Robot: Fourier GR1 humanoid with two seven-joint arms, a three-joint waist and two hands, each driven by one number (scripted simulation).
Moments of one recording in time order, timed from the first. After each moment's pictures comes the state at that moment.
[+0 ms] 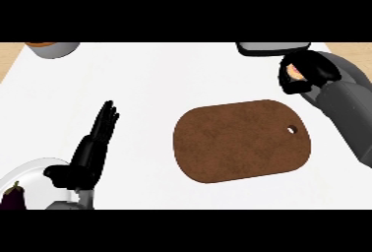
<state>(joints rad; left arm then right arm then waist) -0.02 0.16 -0.20 -1.57 0.11 0.17 -0.09 -1.00 -0.51 0.53 -0.36 0.40 -0.10 -0.31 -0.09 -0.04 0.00</state>
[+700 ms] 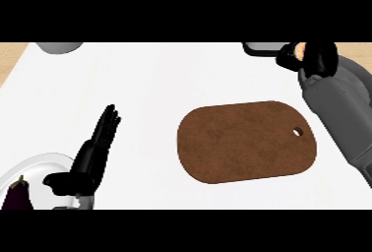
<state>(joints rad) 0.02 0.15 -0.21 -1.59 0.10 0.15 -0.11 -0.95 -0.45 0.35 -0.58 0.32 -0.58 0.29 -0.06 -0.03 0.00</state>
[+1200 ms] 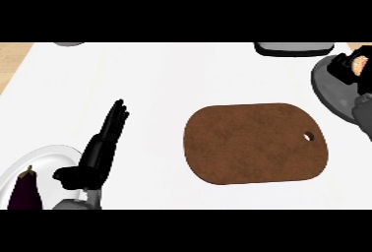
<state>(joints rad) -0.03 0.13 -0.22 -1.57 0.08 0.14 -0.10 -0.75 -0.63 0.24 -0.67 0.36 -0.74 0.28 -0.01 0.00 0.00</state>
